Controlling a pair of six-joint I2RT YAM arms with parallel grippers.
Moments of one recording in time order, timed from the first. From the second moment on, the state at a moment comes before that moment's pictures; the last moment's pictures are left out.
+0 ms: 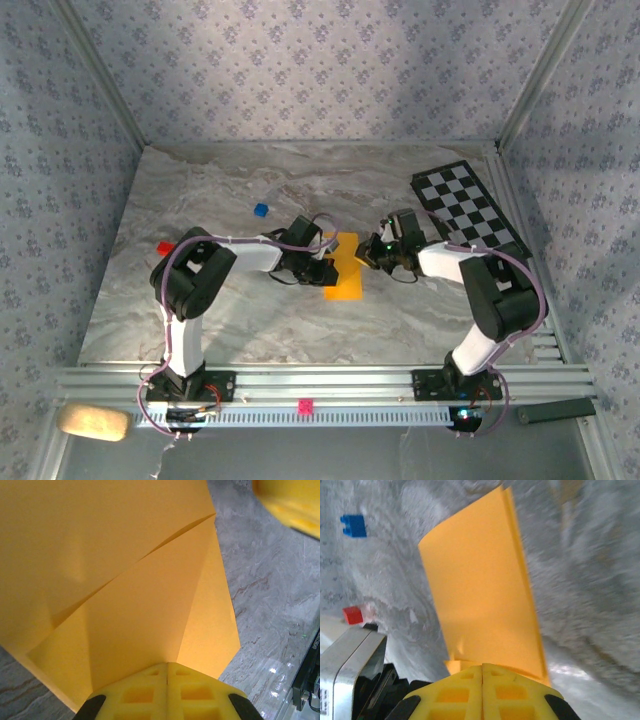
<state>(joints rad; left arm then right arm) -0.72 1.93 1.05 -0.18 0.59 -0.51 0.38 1.65 0.74 0.06 -0.52 0.90</state>
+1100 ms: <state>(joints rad) -0.75 1.97 1.19 -0.24 0.61 -0.59 0.41 1.74 0.76 0.00 -0.54 0.85</state>
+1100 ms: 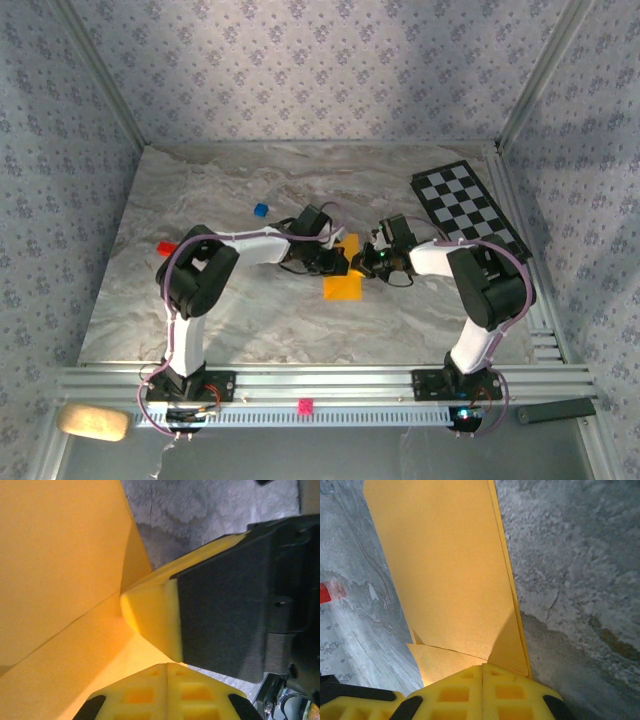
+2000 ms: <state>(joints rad) -0.75 1.86 0.98 -0.24 0.59 -0.58 0.41 1.74 0.76 0.00 -0.55 0.84</state>
